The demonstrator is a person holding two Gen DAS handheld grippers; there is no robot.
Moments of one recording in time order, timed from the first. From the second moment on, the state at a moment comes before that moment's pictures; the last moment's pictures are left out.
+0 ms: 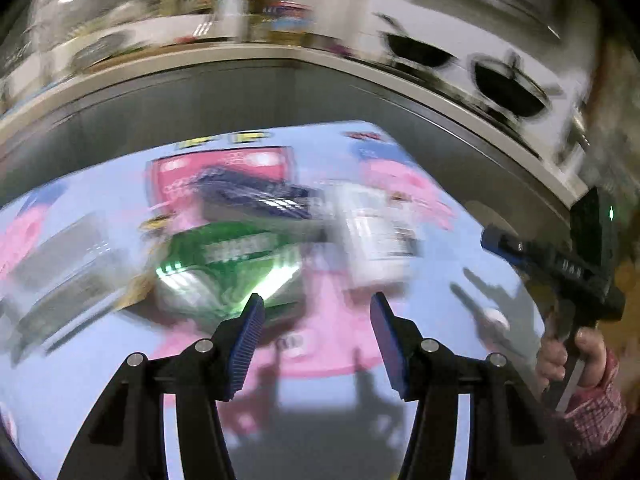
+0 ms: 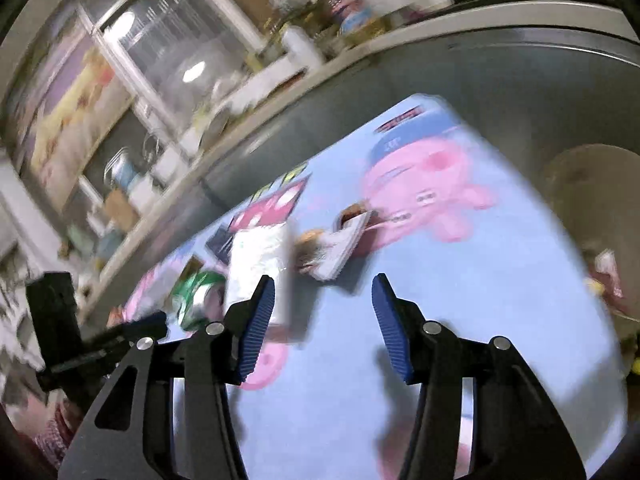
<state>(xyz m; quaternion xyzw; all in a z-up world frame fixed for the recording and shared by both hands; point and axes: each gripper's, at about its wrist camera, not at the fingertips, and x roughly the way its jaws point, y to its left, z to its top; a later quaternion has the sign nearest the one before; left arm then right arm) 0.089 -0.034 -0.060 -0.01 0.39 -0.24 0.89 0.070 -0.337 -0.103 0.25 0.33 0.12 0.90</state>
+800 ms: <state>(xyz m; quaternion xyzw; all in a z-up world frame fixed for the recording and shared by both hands) 0.112 0.055 -0.080 -0.12 0.38 -0.20 0.89 0.039 -0.234 -0.108 0.12 0.37 0.09 0.92</state>
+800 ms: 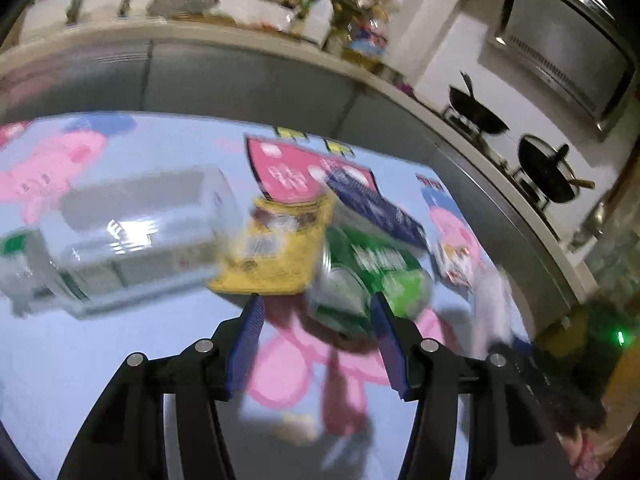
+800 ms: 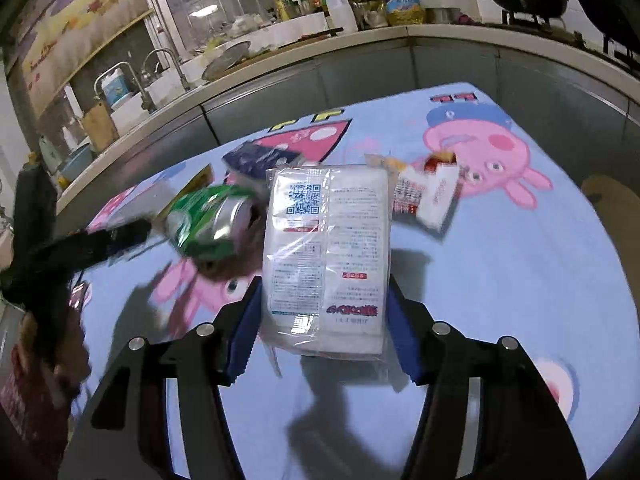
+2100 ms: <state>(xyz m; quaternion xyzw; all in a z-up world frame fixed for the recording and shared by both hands) 0.039 -0.072 -0.042 0.03 0.33 -0.44 0.84 -0.022 -0.308 -0.106 0.22 0.33 0.07 0.91</state>
